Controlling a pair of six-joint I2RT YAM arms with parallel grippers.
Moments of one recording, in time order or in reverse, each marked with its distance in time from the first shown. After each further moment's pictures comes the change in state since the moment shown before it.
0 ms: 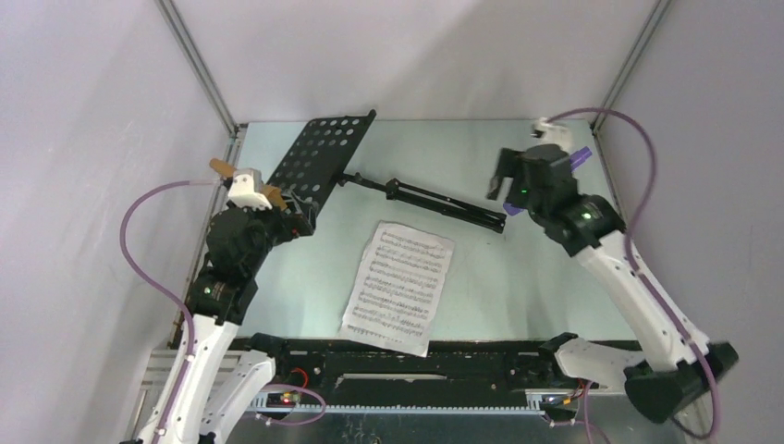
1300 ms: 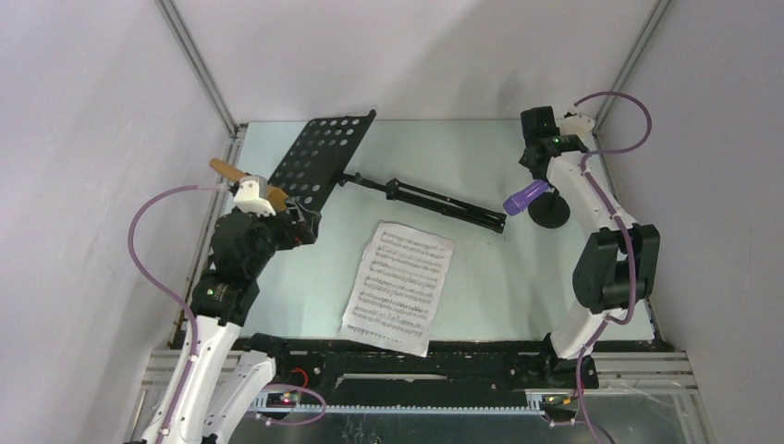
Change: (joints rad) left arm 0.016 -0.029 -0.062 -0.051 0.047 0.002; right arm -0.399 0.535 0.239 -0.069 0.285 0.331
